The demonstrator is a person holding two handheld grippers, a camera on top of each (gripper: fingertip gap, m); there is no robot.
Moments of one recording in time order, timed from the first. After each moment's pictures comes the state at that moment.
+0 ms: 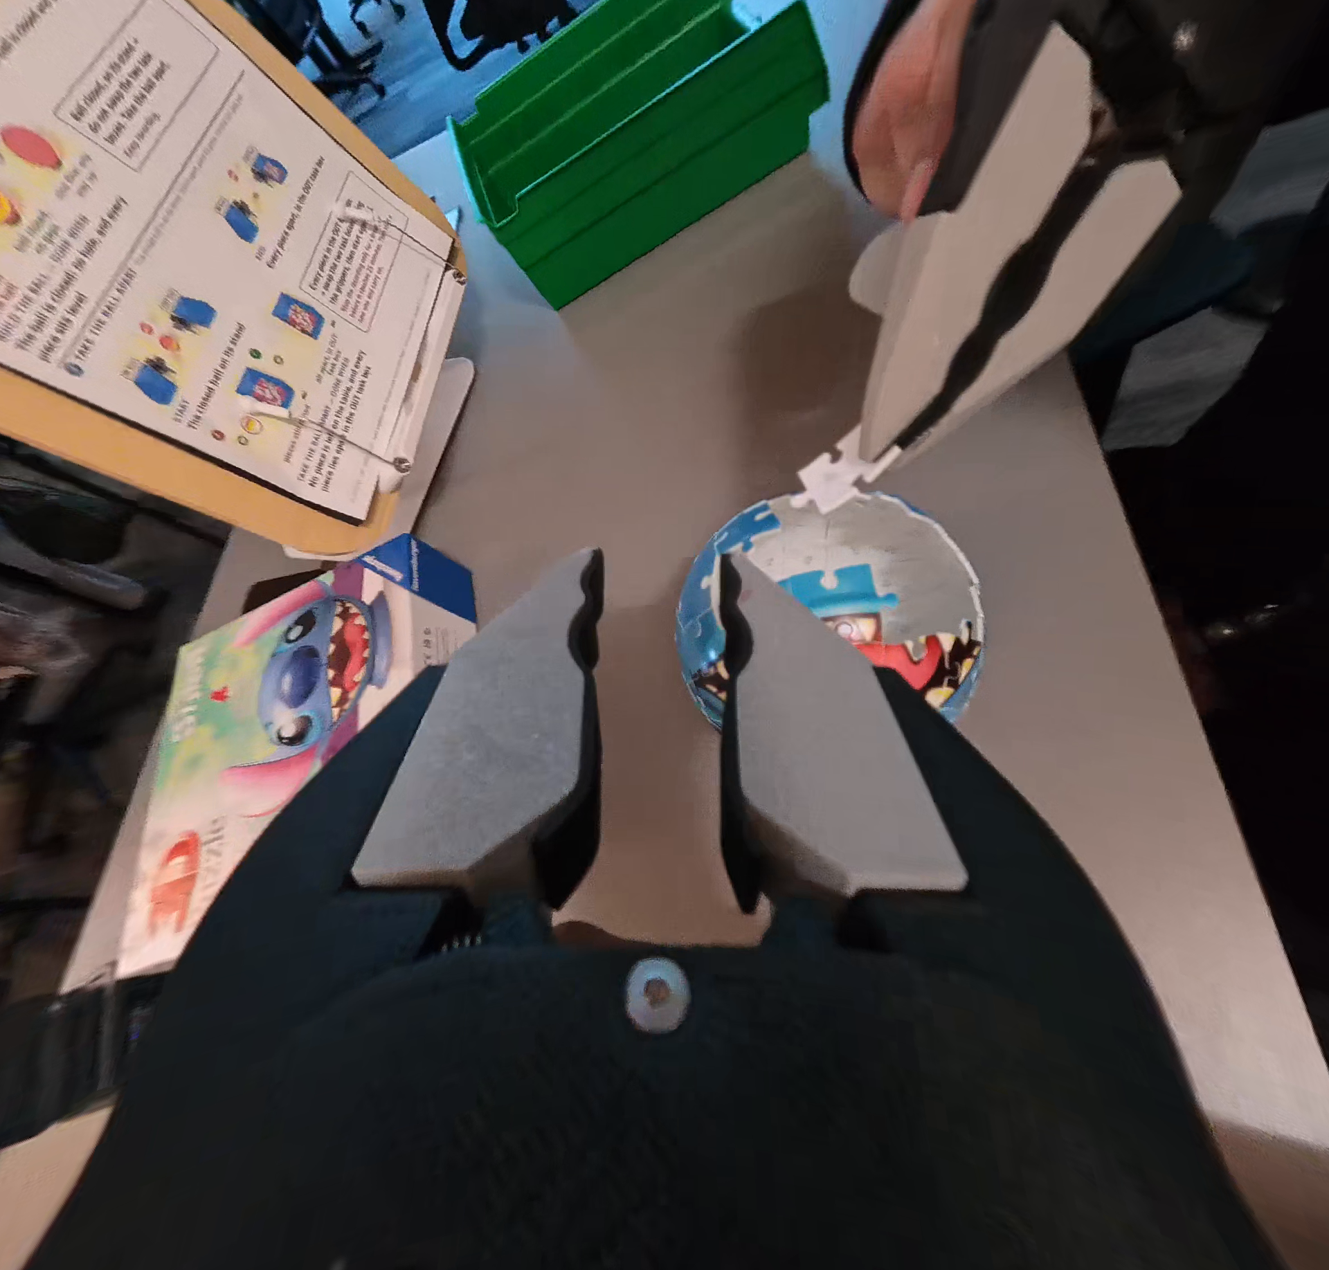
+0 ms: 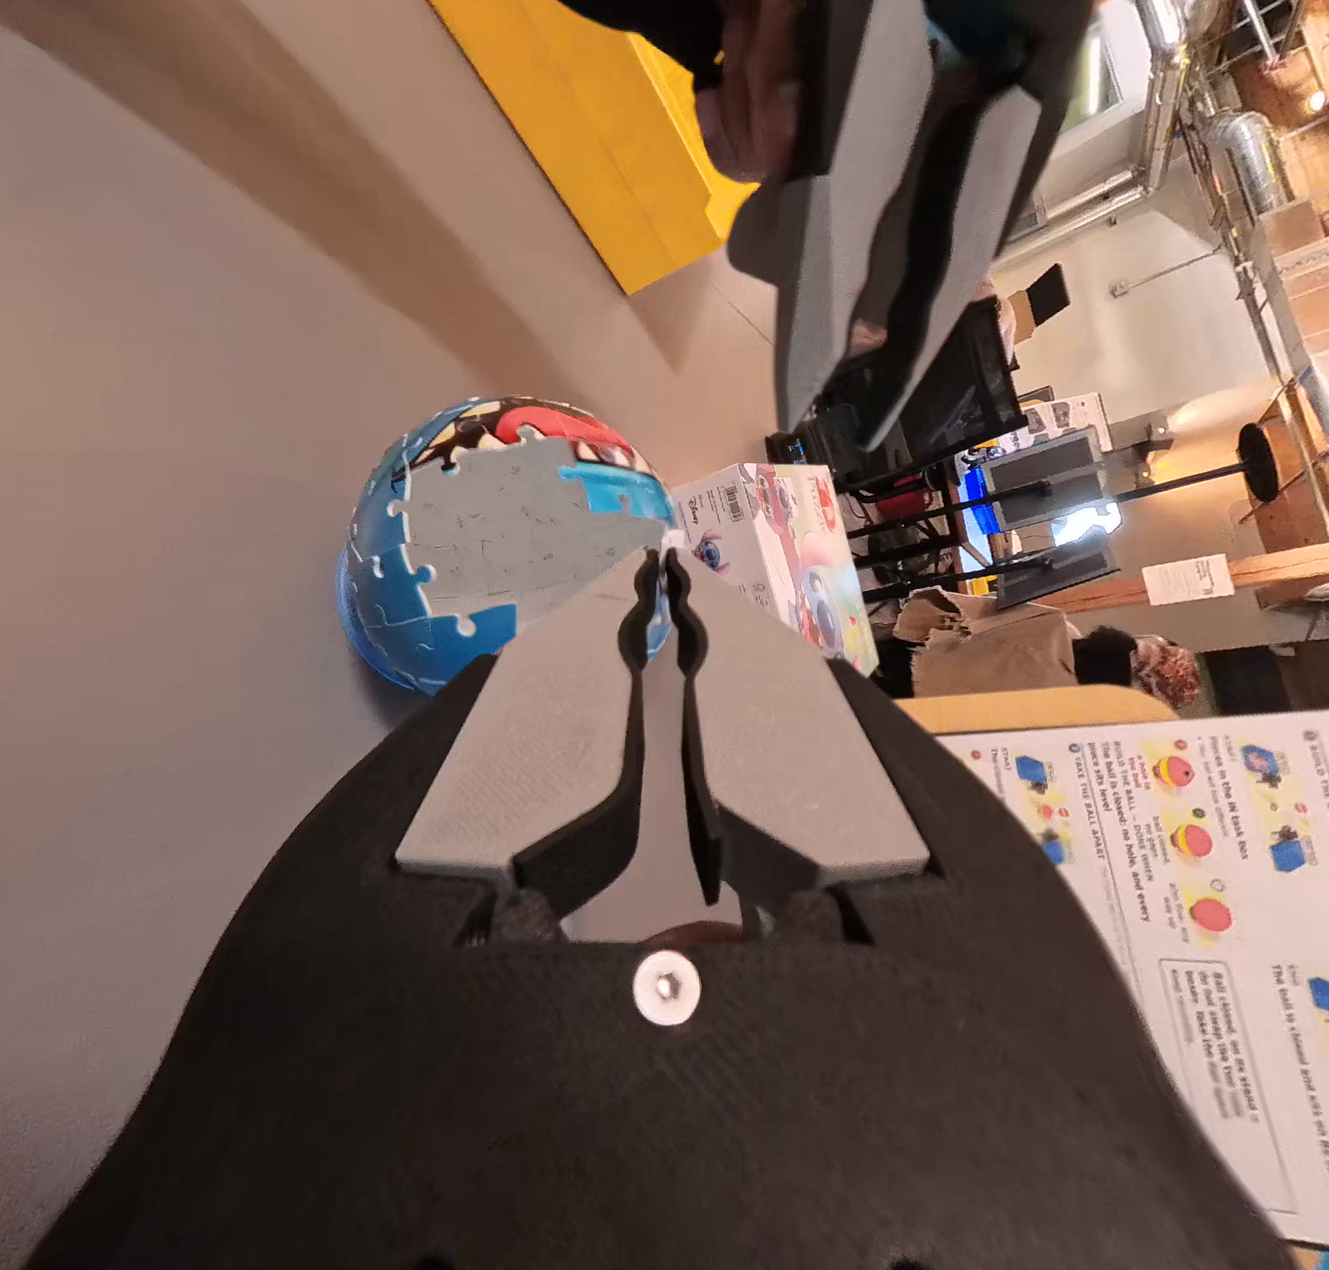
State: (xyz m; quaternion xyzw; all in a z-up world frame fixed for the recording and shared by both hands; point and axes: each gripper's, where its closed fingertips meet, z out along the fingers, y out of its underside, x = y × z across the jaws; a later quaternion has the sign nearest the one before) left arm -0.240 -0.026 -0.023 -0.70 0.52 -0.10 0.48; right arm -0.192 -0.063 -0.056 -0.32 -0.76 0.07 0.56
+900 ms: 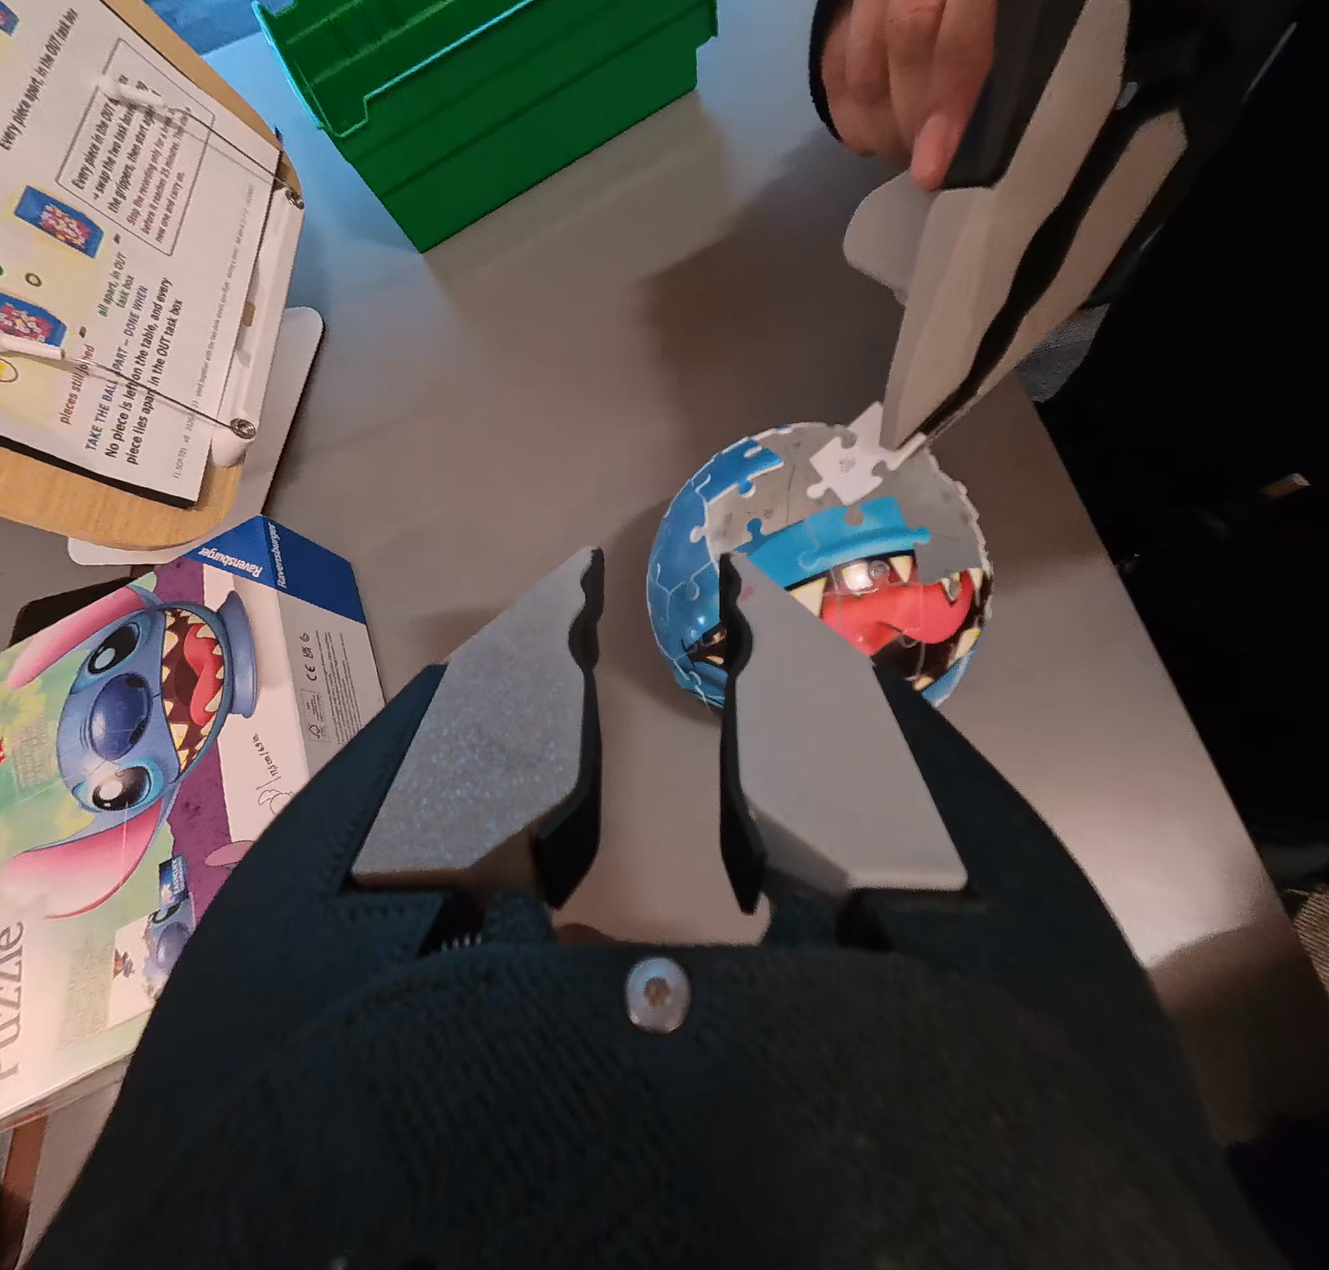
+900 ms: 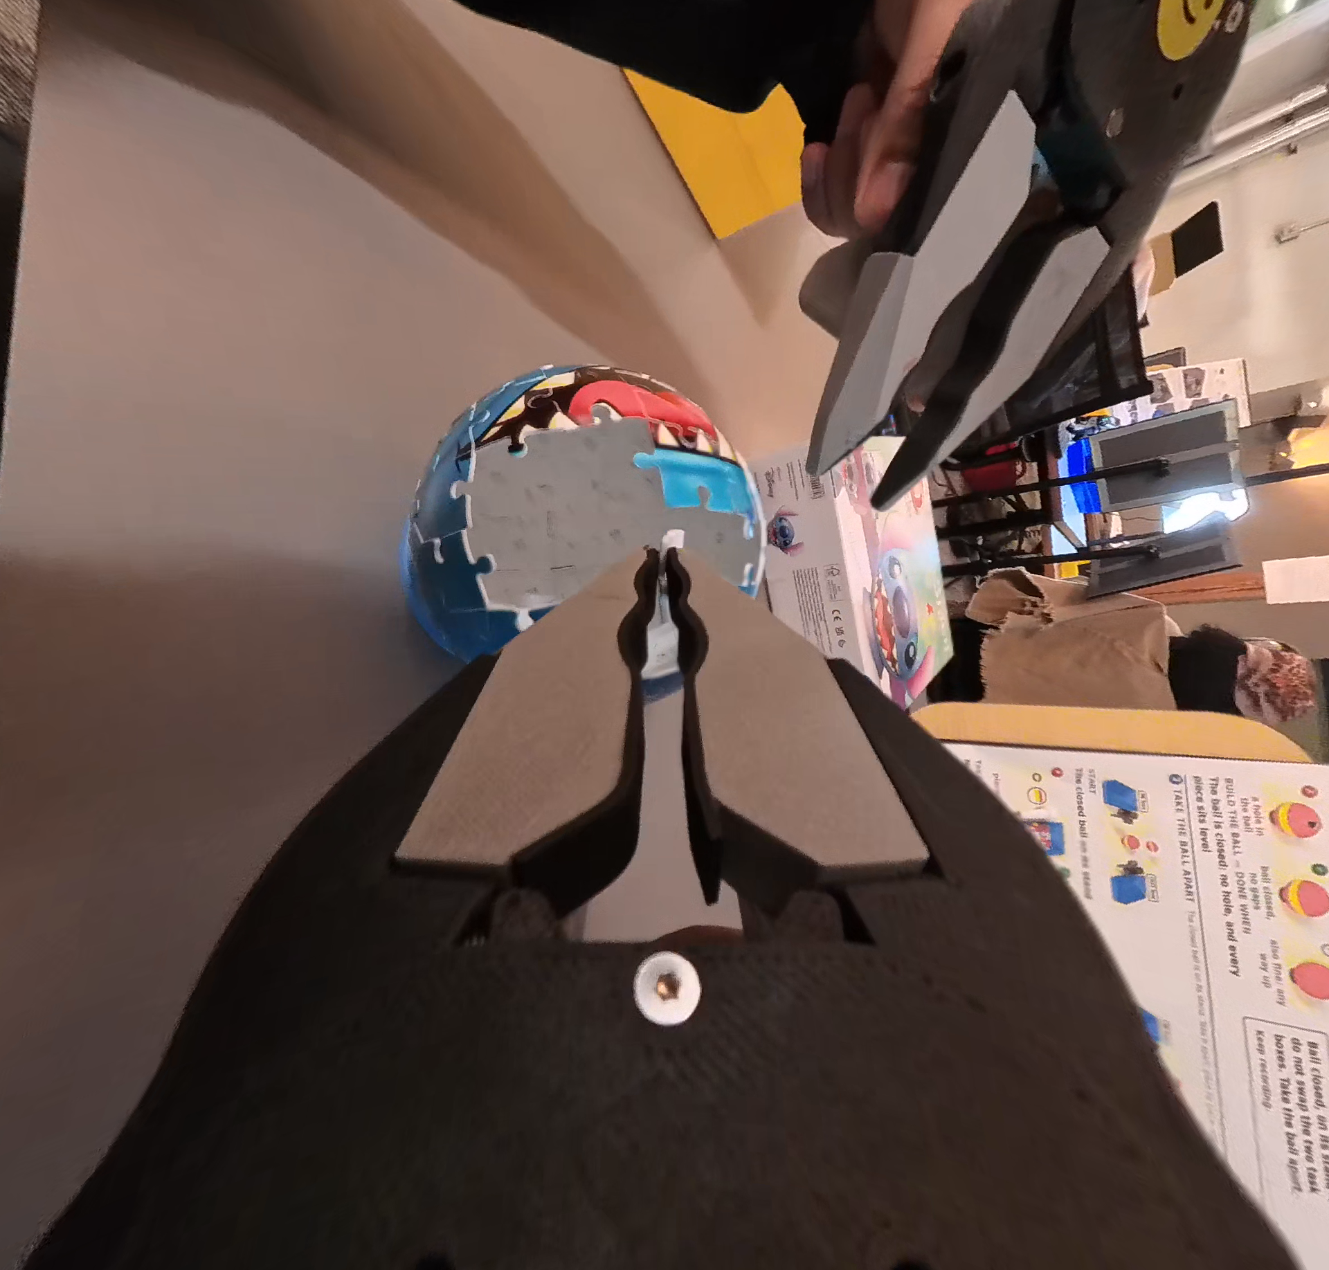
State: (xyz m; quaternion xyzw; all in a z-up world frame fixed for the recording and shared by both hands) left arm -0.244 -0.011 -0.063 -0.70 0.56 -0.19 0.41; right arm -0.198 -0.065 -0.084 -0.34 -0.80 0.06 0.49
